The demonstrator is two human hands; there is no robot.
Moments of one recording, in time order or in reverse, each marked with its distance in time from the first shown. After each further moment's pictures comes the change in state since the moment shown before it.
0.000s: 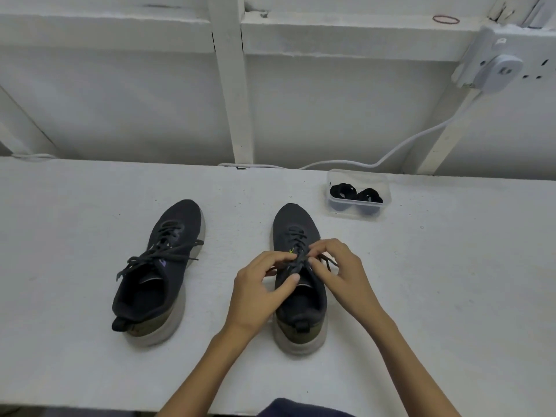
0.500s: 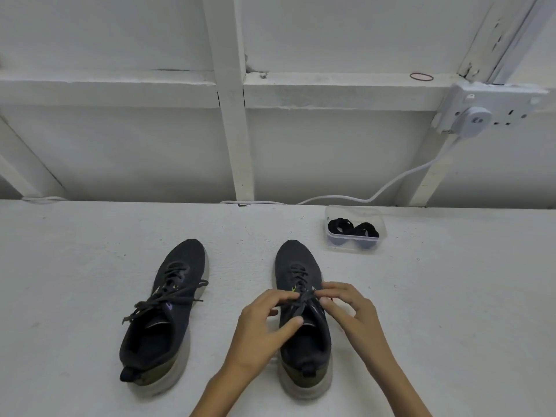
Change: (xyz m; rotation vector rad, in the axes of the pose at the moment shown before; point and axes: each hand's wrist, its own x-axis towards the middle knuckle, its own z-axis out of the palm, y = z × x) left_hand 0.005 0.012 -0.016 0.018 -0.132 -0.057; right_hand -0.014 0.000 -0.005 0.210 0.129 0.209
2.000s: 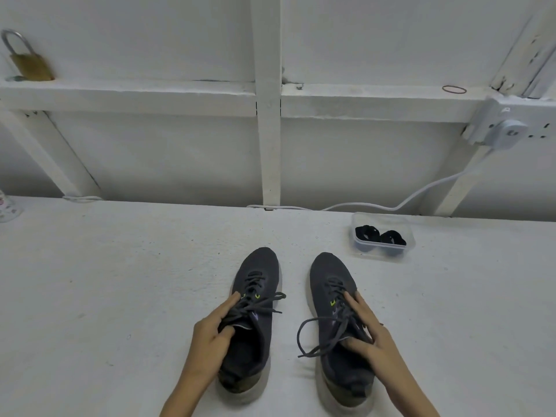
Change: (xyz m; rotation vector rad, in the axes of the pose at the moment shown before) left_hand -0.033 -0.061 -0.097 -0.038 0.195 -0.312; right_hand -0.028 -0.004 0.023 0.076 -0.161 0.209
